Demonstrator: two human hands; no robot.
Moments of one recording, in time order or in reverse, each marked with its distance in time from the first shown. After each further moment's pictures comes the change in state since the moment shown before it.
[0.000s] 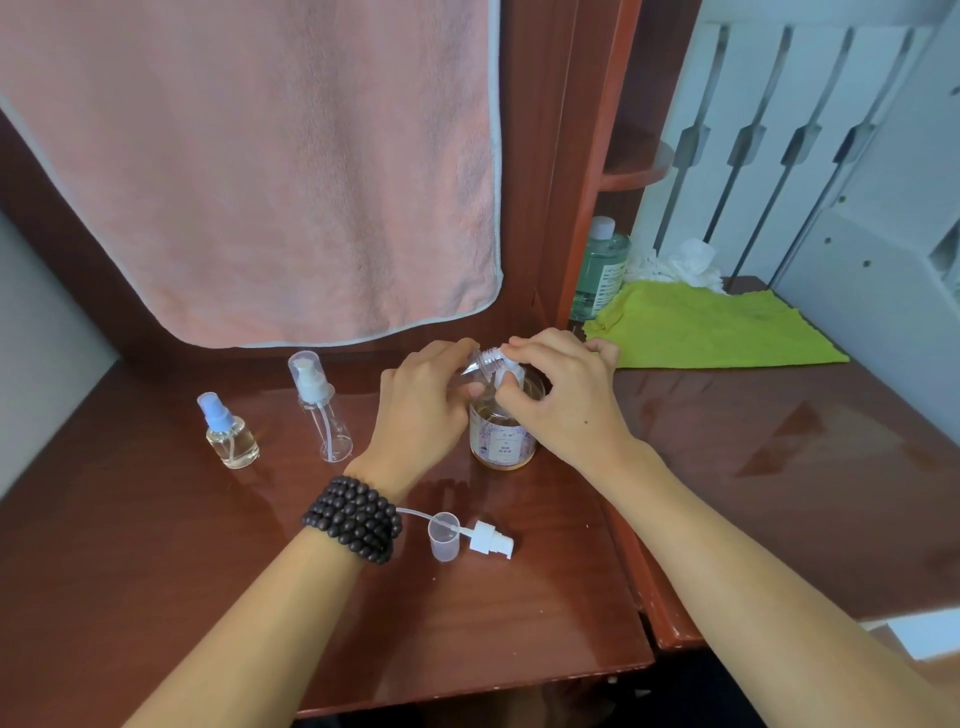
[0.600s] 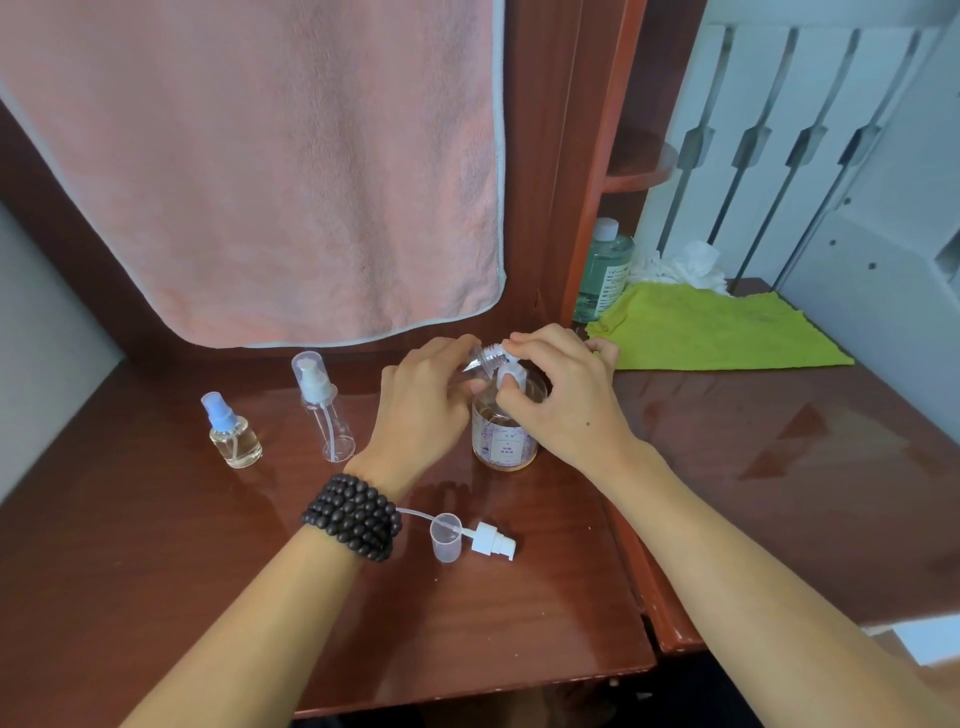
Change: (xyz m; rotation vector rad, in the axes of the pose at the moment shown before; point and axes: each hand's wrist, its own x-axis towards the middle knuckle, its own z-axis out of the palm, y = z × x) left_hand 0.002 0.001 -0.002 0.014 0.002 0.008; right_hand 0.002 -0.002 -0.002 0.009 -0.006 -0.013
